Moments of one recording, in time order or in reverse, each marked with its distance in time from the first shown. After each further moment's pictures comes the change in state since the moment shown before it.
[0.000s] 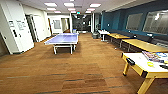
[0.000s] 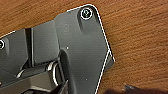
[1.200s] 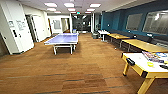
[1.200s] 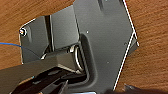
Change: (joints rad) left arm 0.006 -0.001 0.000 0.000 0.004 0.000; right arm -0.040 -0.029 0.167 0.000 -0.004 0.000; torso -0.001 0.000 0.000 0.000
